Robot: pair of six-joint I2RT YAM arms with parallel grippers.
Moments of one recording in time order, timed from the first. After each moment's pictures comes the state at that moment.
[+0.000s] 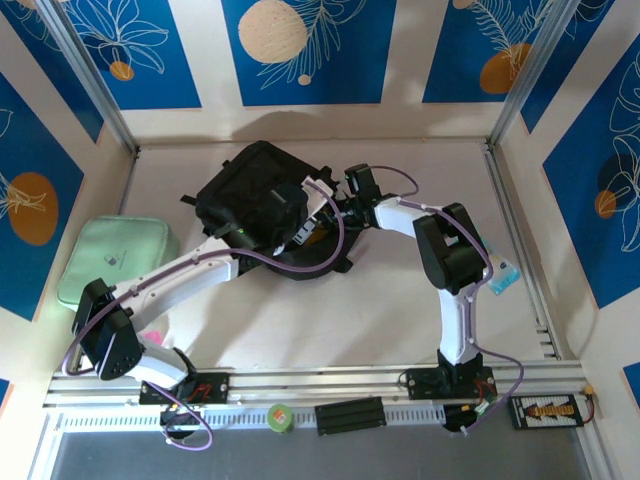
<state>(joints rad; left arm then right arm) -0.84 1.46 1.22 -0.29 -0.40 0.24 0.44 2.08 1.34 -0.01 -0.78 1.06</state>
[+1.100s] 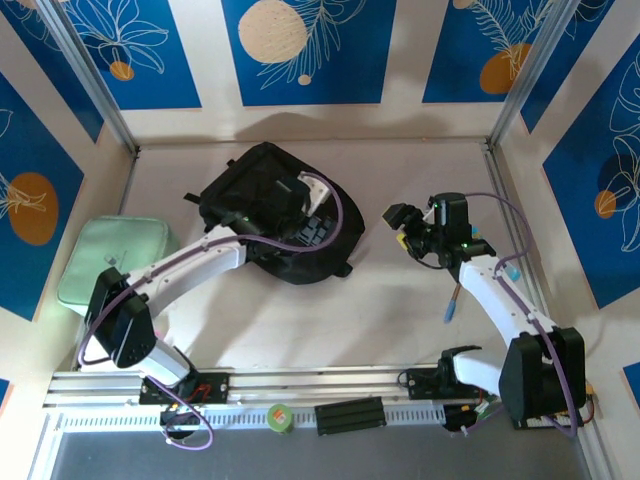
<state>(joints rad) -0.75 1.53 1.27 -0.40 -0.18 -0.05 0.16 1.17 0.78 -0.31 -0.39 0.97</state>
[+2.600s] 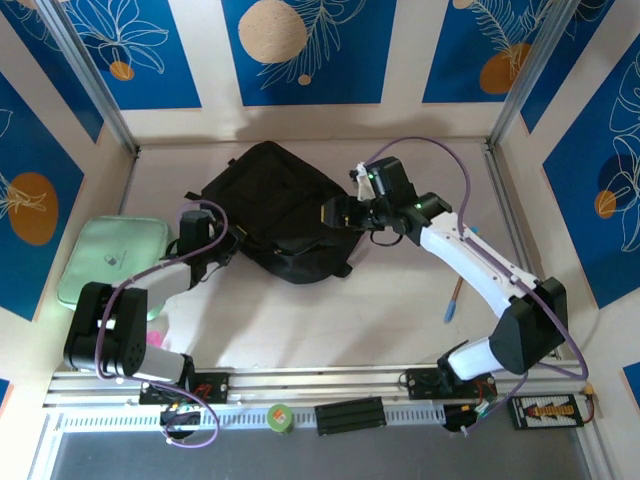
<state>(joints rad) -0.16 1.42 0.60 0.21 0.33 -1.09 0.56 1.44 1.29 -0.61 -0.30 0.50</state>
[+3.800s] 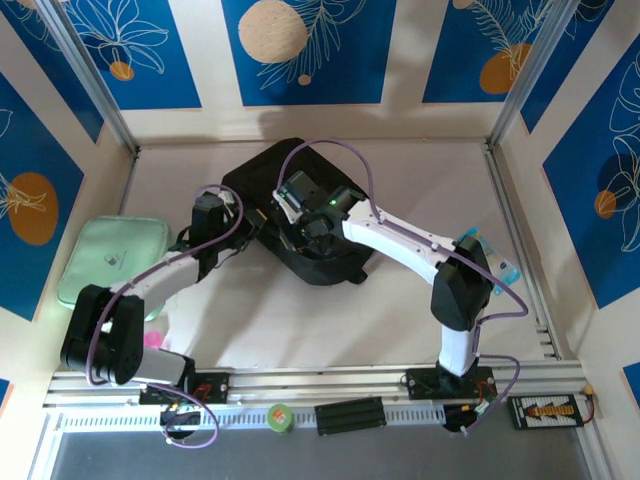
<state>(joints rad) -0.30 1.40 0.72 0.18 0.35 -1.11 0.87 1.84 1.66 -0.86 -0.01 0.23</state>
